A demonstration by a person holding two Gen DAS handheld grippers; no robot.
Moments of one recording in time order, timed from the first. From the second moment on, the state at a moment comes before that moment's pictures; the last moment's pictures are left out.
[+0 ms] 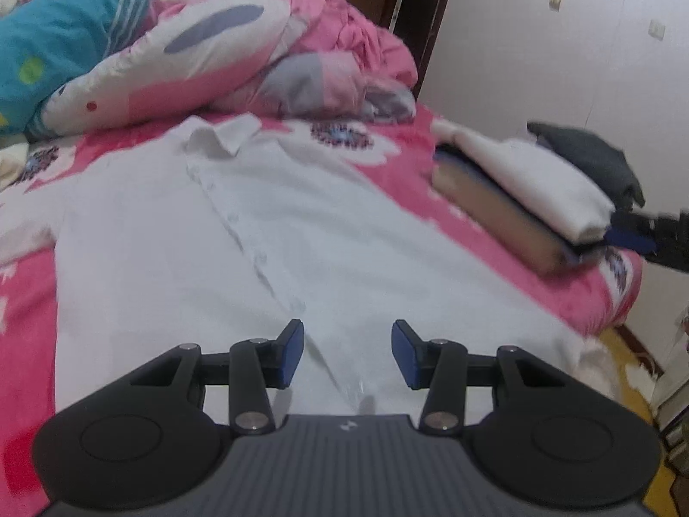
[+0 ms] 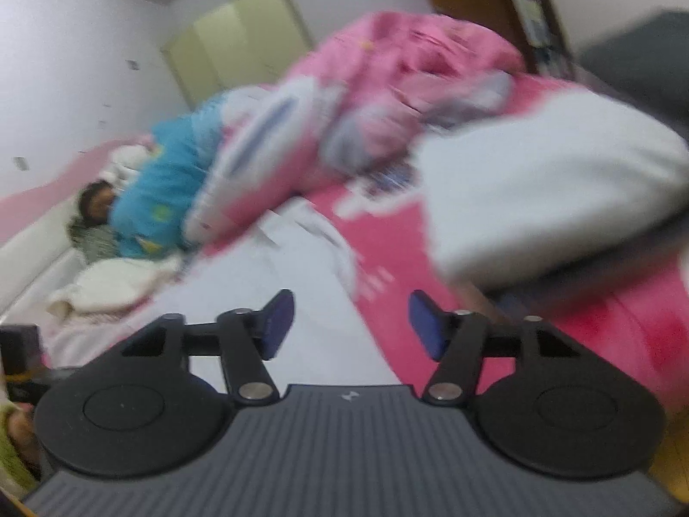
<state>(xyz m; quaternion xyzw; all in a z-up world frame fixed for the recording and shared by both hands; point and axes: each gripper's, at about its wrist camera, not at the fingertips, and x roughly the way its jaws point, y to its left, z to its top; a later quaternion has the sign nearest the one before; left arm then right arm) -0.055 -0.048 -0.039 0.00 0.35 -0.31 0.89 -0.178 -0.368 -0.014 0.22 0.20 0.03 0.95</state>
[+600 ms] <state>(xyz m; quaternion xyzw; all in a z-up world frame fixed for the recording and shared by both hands) -0.006 -0.058 -0.096 -0.01 0.37 -0.32 0.87 0.087 -0.361 -0.097 0.18 0.40 0.02 0.90</state>
